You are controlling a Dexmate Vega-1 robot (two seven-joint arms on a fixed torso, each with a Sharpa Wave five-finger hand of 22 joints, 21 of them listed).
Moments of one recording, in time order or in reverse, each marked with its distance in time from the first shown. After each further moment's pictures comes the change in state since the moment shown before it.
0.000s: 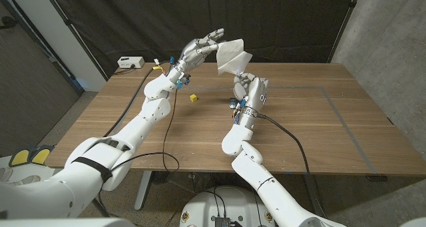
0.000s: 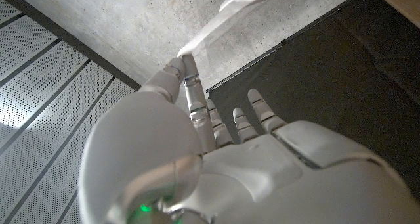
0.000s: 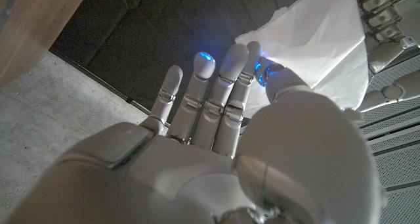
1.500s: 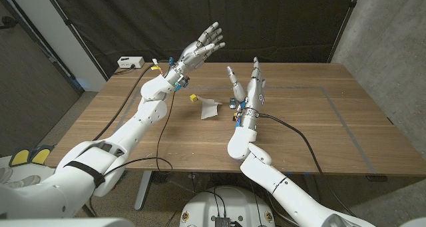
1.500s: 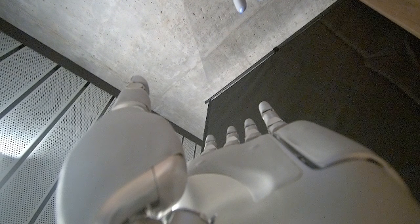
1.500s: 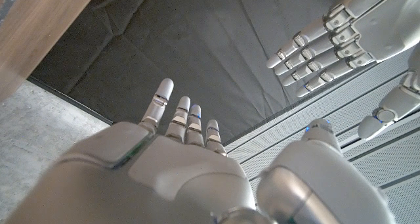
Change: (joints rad) left arm 0.035 0.064 0.027 -0.077 0.064 -0.046 0.040; left_hand -0.257 -0.128 -0.288 0.114 0.048 -1.195 -0.166 -0.288 -0.132 -0.459 0.224 -0.063 -0.063 -0.170 0.145 -0.045 -0.004 -0.149 0.108 -0.142 0.005; right arm 0.037 -0.223 -0.171 -0.126 0.217 -0.030 0.033; right_hand -0.669 -0.055 -0.398 0.114 -0.407 -1.147 -0.009 -0.244 -0.264 -1.043 0.247 -0.610 -0.515 -0.806 0.204 -0.829 -0.791 -0.171 0.154 -0.373 -0.248
